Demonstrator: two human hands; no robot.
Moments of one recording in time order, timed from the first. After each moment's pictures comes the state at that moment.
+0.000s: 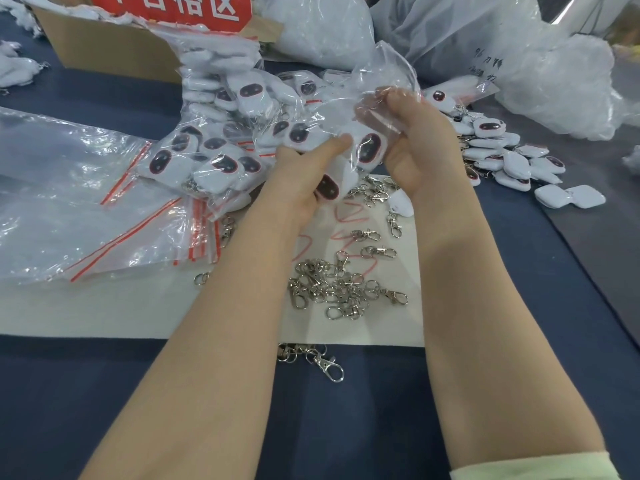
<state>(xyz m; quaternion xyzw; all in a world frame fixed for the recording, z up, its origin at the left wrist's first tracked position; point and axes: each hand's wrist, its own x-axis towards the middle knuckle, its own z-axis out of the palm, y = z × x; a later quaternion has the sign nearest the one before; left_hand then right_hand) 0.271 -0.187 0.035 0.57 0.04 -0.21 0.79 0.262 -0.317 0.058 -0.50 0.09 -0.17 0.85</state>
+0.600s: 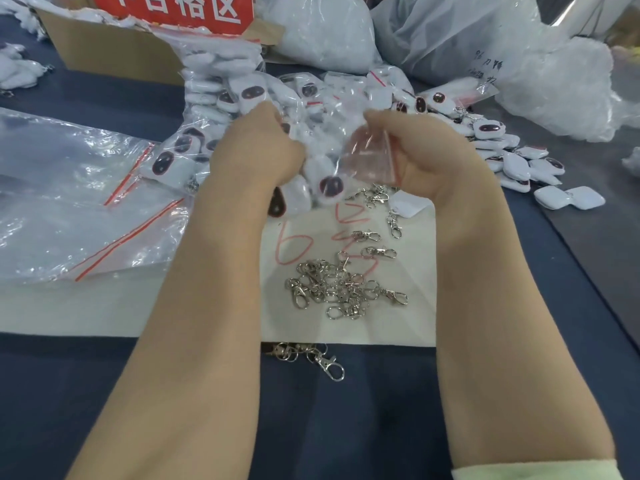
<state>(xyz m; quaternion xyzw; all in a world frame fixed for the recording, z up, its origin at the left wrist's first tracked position) 0.277 -0.148 0.067 0.93 -0.08 0.01 0.37 0.248 -0.320 0.069 -0.63 0.09 0.03 0.77</state>
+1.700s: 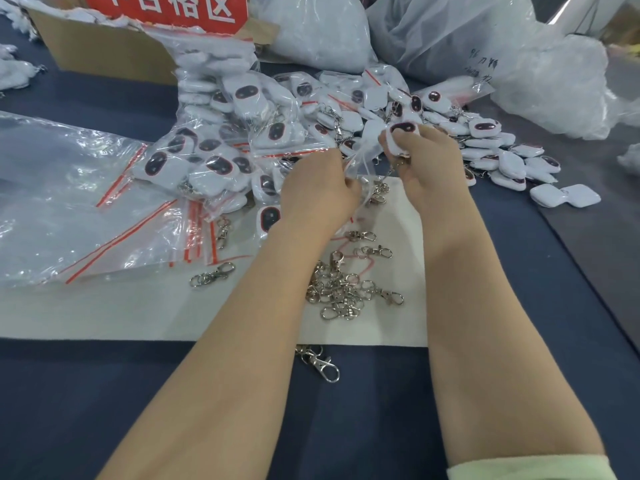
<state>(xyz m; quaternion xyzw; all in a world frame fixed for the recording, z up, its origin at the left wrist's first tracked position) 0.266 -0.204 0.016 0.92 -0.22 0.08 0.32 0.250 -0.339 0.038 -0.62 0.19 -0.23 0.73</state>
